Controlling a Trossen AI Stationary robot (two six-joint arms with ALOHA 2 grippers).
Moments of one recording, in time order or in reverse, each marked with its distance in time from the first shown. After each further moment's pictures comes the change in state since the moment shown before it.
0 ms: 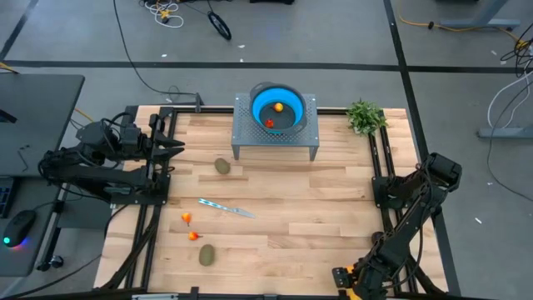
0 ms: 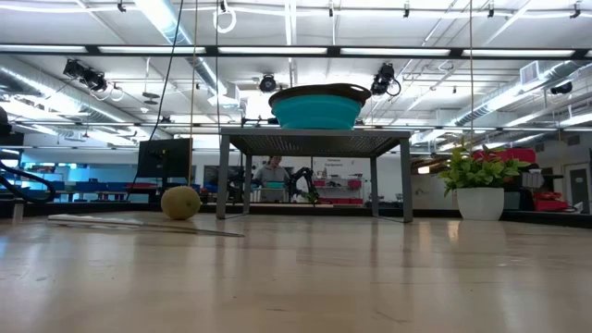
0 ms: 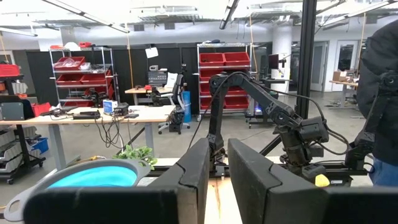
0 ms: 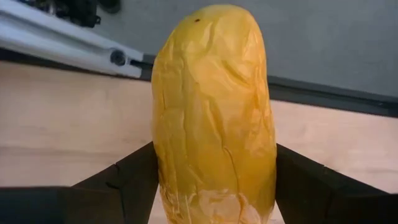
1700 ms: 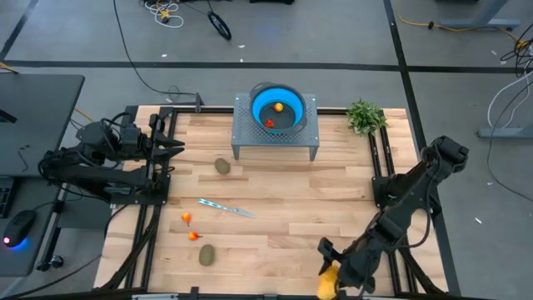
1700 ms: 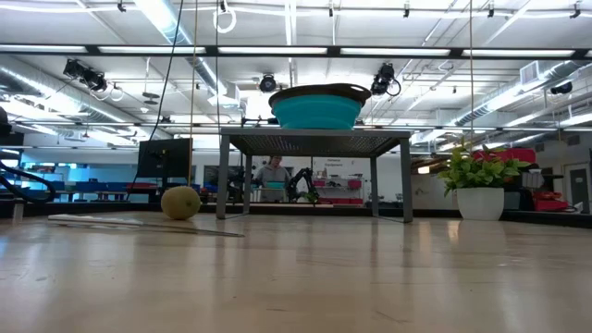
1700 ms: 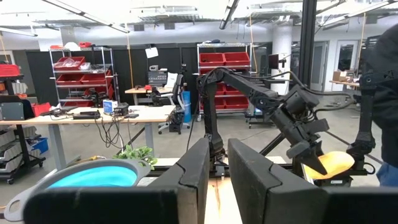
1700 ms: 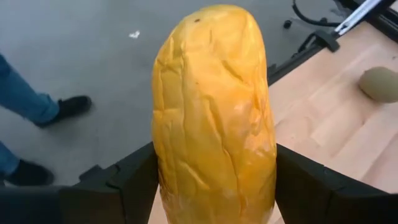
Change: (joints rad) left arm 0.000 0.000 0.000 0.000 0.000 0.000; right arm -0.179 -0.212 0.000 0.257 0.106 0.559
